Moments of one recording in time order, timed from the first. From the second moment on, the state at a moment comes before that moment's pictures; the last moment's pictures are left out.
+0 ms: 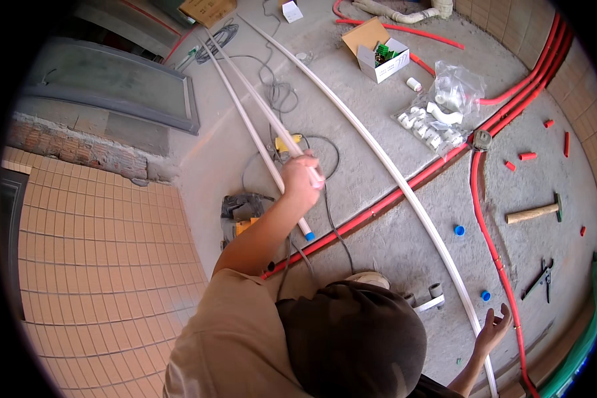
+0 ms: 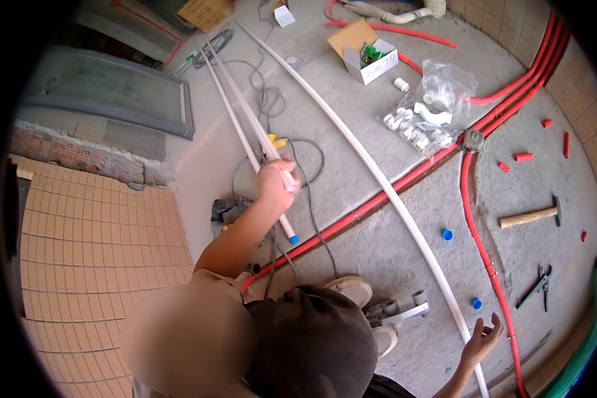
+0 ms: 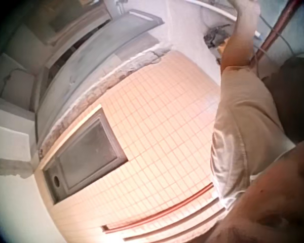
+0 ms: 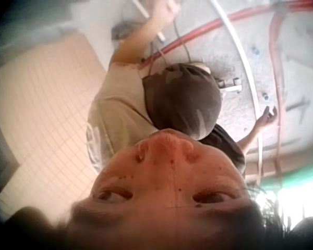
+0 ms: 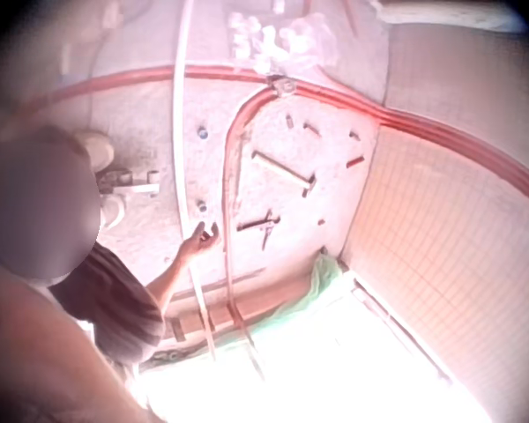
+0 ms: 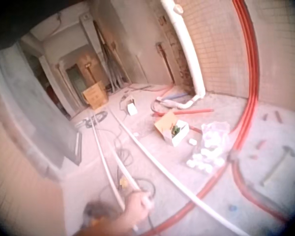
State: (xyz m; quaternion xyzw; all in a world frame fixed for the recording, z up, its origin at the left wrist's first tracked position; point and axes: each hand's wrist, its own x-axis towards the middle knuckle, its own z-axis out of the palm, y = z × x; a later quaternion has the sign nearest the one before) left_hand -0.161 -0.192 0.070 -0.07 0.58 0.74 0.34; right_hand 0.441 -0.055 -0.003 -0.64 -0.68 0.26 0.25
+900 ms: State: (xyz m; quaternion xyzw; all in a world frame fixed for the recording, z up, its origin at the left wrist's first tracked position) left_hand -0.034 -0.056 0.021 0.73 0.68 -0.01 0.10; right_hand 0.373 -0.031 0.004 -0.58 -0.32 0.63 0.41
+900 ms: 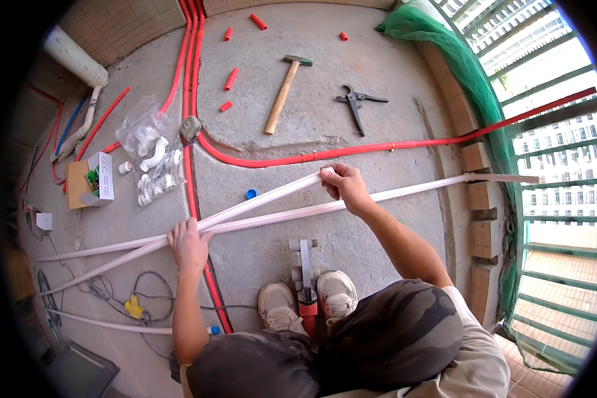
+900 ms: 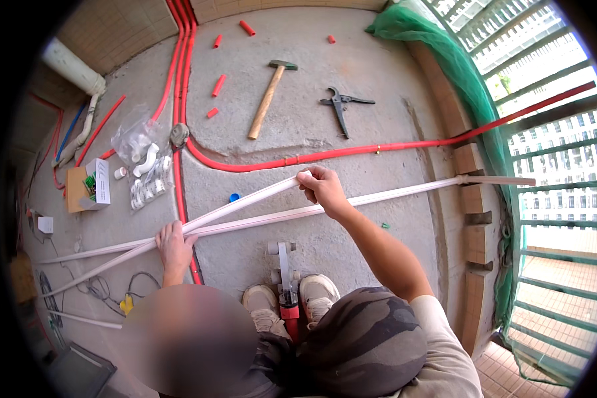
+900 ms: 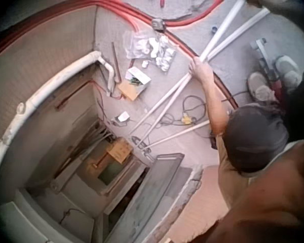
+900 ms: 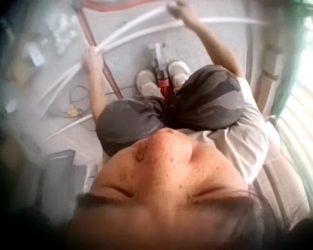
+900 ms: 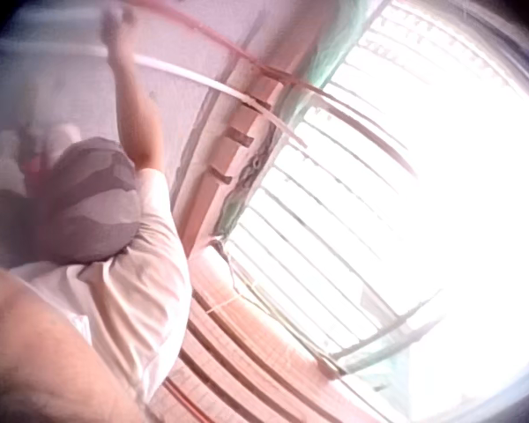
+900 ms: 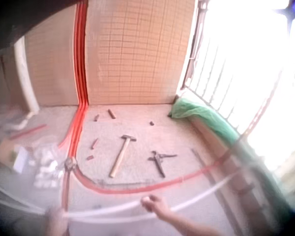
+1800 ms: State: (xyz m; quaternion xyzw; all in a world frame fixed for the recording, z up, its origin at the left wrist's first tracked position) left_hand 0.002 -0.021 -0.061 0.83 0.54 0.09 0.07; right_hand 0.433 -0.112 -0.061 -0.77 -0.19 0.33 0.51
